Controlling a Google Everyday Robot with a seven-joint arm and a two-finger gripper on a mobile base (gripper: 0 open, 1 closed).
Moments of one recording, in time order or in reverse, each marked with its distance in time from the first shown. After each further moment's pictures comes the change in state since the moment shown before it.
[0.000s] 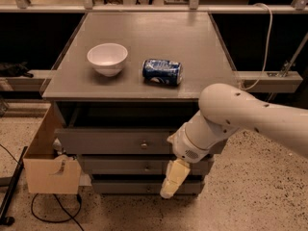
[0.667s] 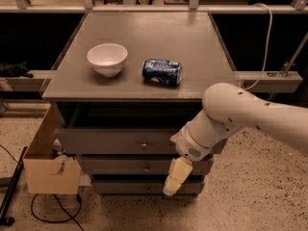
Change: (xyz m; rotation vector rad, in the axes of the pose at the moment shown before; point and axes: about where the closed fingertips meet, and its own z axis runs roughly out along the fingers) arm 0.009 -0.010 0.001 -0.007 -0.004 0.022
